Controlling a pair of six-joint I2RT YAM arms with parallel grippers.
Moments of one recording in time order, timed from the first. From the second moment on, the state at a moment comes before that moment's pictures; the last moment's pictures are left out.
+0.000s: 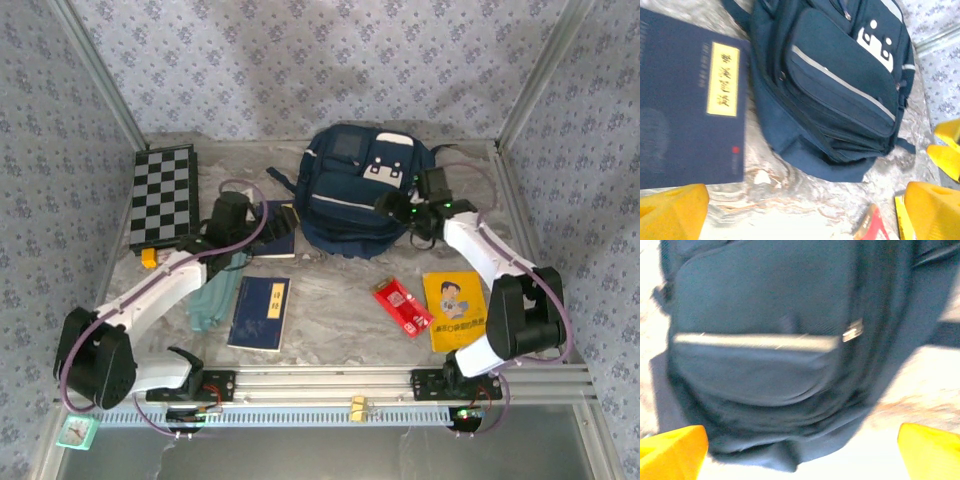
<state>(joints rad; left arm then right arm) -0.53 1.28 0.87 -0.20 0.13 -0.80 0.19 1.52 1.10 -0.50 -0.16 0.63</state>
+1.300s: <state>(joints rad) -0.57 1.92 1.28 -0.07 0.00 -0.75 0.28 1.63 1.00 -0.30 -0.25 0.79</state>
